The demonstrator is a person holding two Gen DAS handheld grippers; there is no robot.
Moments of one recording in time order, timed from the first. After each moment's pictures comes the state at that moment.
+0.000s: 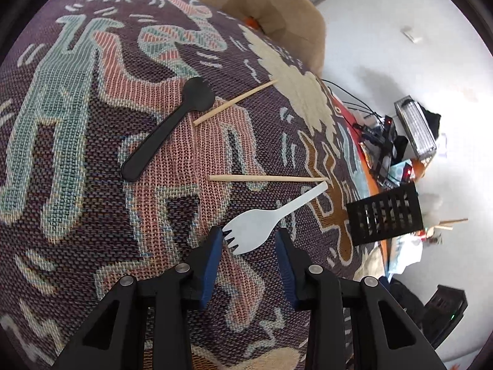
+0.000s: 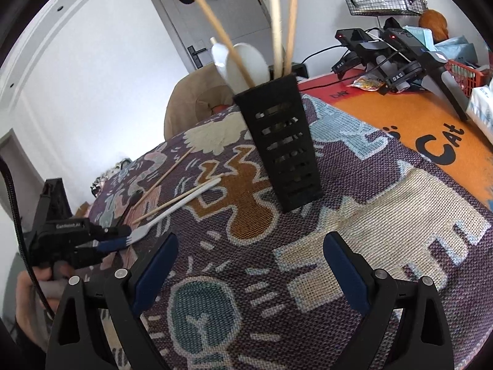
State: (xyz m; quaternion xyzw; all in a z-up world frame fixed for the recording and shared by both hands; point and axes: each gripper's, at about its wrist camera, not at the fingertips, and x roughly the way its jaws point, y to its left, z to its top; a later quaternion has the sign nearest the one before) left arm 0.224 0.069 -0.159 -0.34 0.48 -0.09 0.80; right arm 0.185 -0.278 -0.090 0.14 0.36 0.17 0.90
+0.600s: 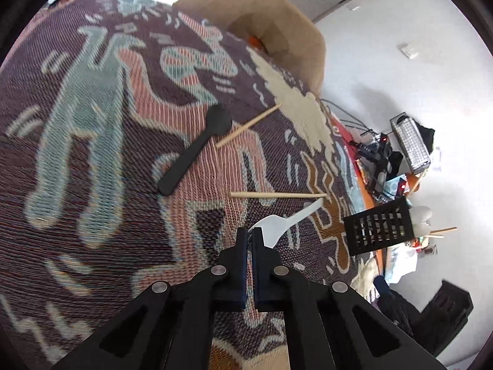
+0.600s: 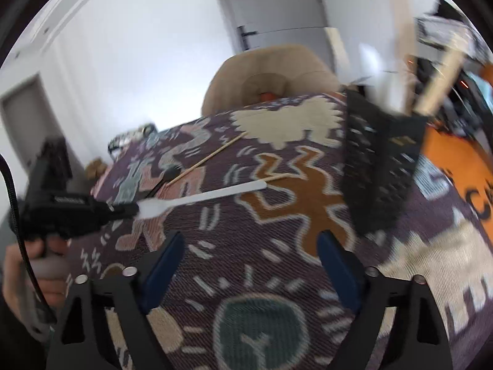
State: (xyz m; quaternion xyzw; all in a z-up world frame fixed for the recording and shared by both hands) left arm 0.205 0.098 -0.145 -0.35 0.44 -0.08 0.82; right arm 0.197 -0.196 -0.071 0.03 0.36 0.25 0.90
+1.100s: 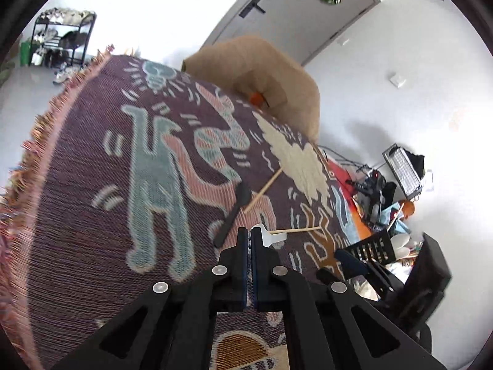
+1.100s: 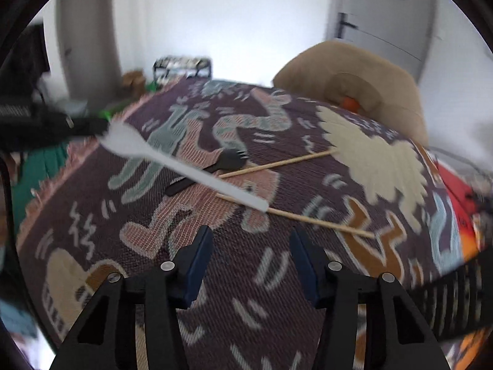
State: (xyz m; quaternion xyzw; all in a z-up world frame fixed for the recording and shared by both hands) left arm 0.166 0.160 -0.087 -0.33 0.36 -0.04 0.87; right arm 0.239 -0.067 -0.067 -0.19 0.37 0.36 0.83
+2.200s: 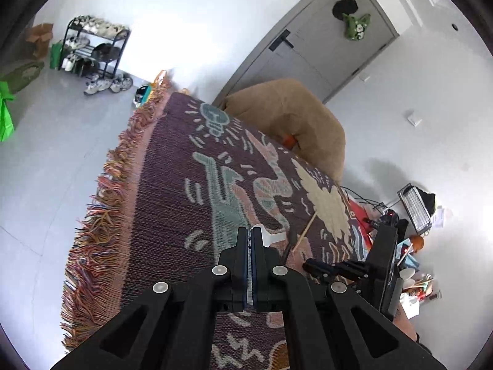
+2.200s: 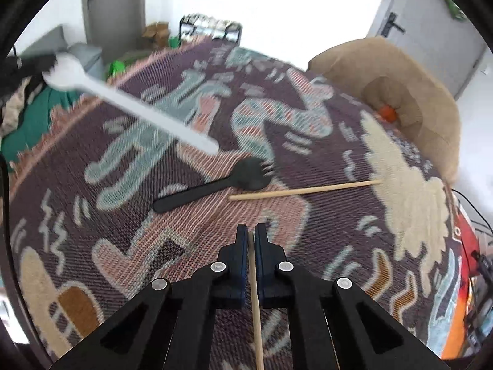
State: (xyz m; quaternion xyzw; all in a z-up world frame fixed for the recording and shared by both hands) left arm 0.133 0.238 -0.068 -0.34 0.32 0.02 0.88; right arm 0.273 -0.010 -0.077 -0.27 0.40 0.39 0.79
